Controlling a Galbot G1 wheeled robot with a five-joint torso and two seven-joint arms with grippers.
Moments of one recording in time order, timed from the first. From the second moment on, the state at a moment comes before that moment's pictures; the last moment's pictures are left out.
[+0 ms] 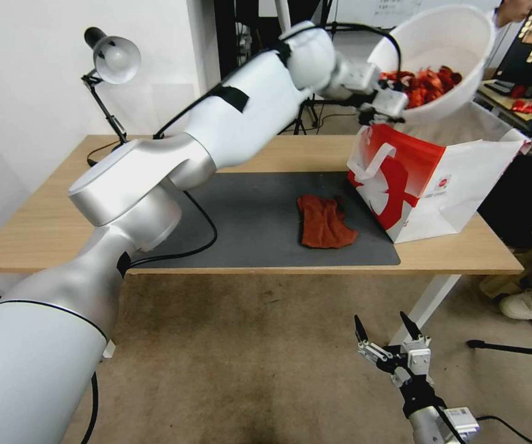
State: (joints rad) left arm -0.43 -1.62 0.61 -0.84 0.06 -0.22 0.90; right arm -1.85 1.10 0.43 2.04 0.29 0.28 0.19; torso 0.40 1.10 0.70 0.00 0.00
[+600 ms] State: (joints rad) left arm -0.46 -1.61 0.70 -0.88 0.06 -0.21 0.81; right arm -1.81 1.11 0.40 2.02 0.30 0.28 0.19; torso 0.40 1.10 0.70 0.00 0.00
